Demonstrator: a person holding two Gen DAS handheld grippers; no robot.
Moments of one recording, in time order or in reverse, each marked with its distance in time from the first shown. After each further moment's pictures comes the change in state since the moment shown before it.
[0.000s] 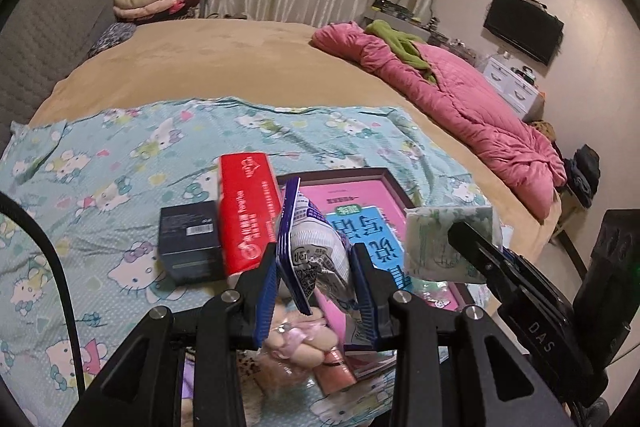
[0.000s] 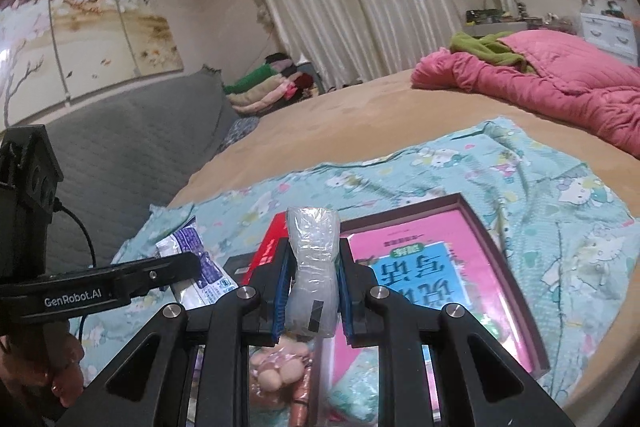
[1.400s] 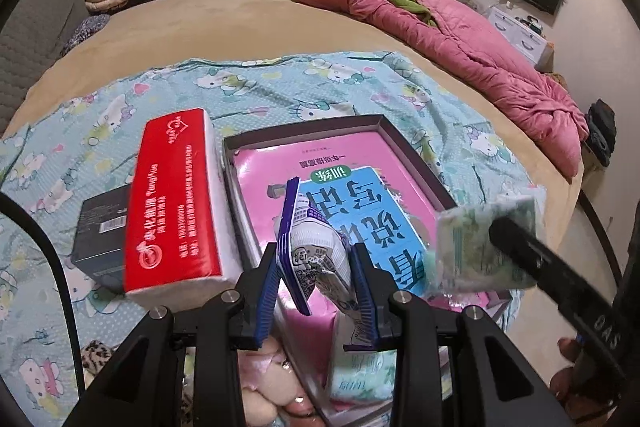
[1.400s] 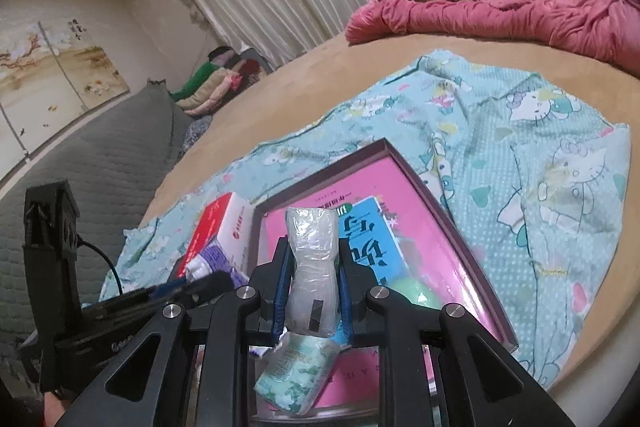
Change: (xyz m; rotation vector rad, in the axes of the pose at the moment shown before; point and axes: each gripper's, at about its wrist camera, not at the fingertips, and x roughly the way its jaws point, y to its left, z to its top) left arm 0.112 -0.046 -0.012 0.074 0.137 0.044; right arm 0.017 -0.092 -0.022 0.245 0.110 -0.068
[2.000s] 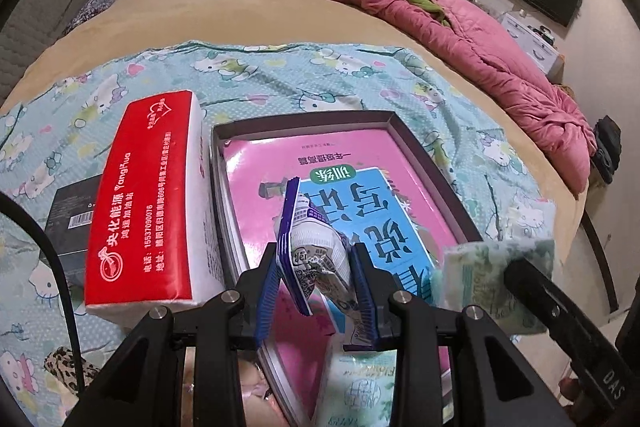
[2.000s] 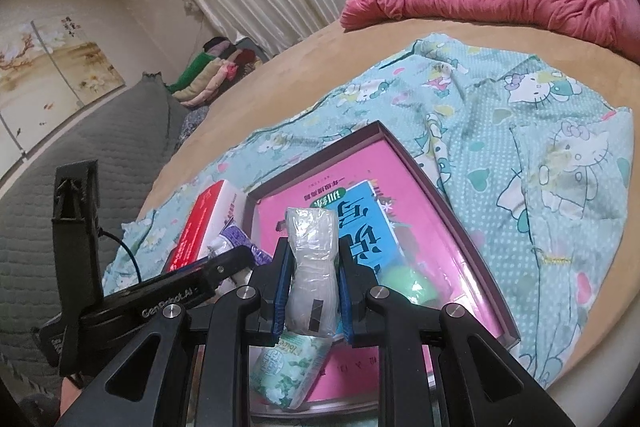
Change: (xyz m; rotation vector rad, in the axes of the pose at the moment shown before) left arm 0.033 0.001 0.007 -0.058 0.022 0.000; right arm 0.008 -0.009 -0.005 0.024 0.046 -0.003
